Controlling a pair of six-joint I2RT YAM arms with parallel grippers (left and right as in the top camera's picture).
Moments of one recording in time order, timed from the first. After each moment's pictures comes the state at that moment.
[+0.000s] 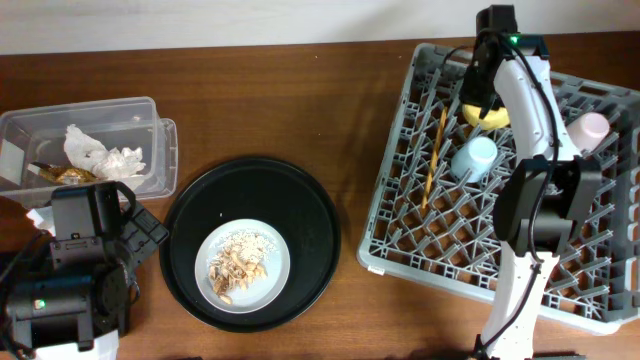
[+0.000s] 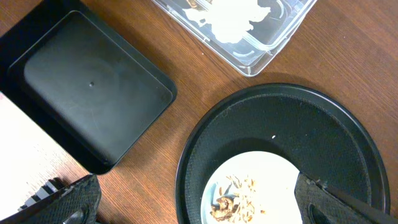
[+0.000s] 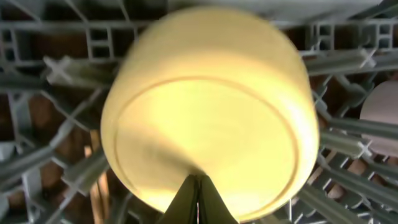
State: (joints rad) left arm 0.09 0.99 1.27 -1.33 -0.30 -0.63; right arm -0.06 2.31 2.15 -1.12 0.27 0.27
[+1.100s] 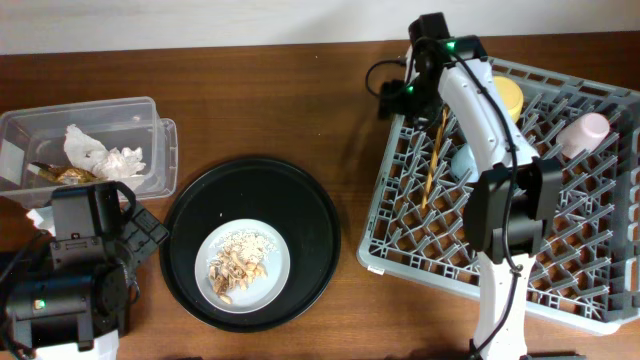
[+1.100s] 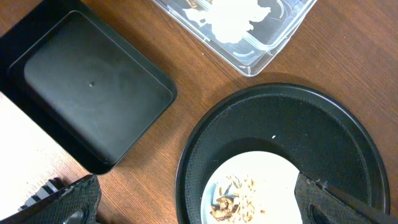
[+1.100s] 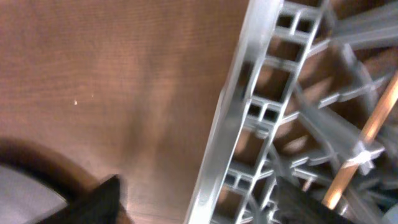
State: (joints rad) left arm 0.09 0.99 1.27 -1.33 -0.30 -0.63; right arm 0.16 2.29 2.15 -1.21 -0.18 0.29
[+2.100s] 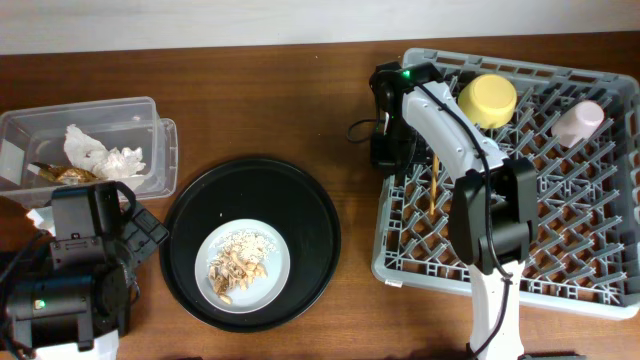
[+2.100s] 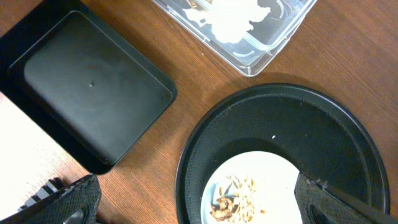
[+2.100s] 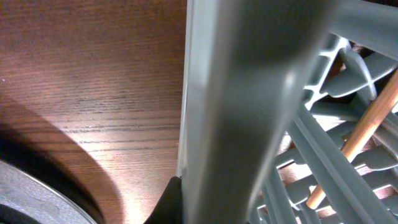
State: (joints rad) left arm 0.09 0.99 1.27 -1.33 -0.30 -0.63; right arm 0.29 2.26 1.94 -1.41 -0.08 0.39
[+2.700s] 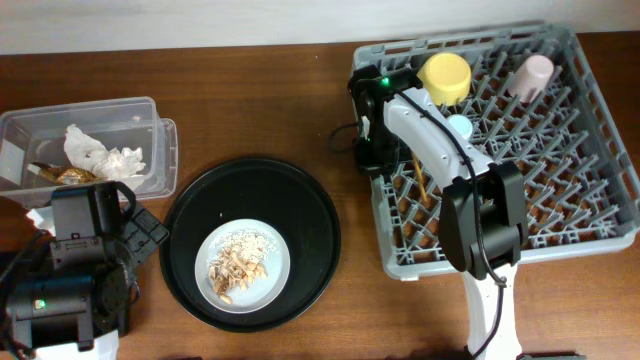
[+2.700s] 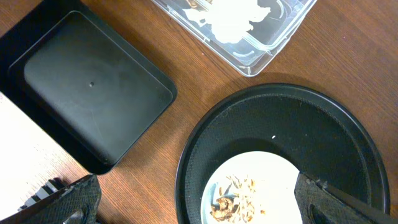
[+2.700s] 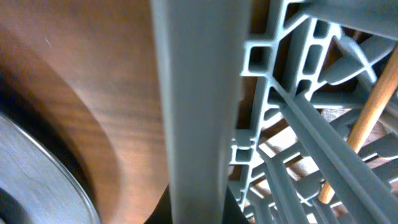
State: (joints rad) left arm 0.09 0.99 1.27 -1.33 -0.30 -0.63; right arm 0.37 2.25 1.94 -1.33 -0.04 0.30
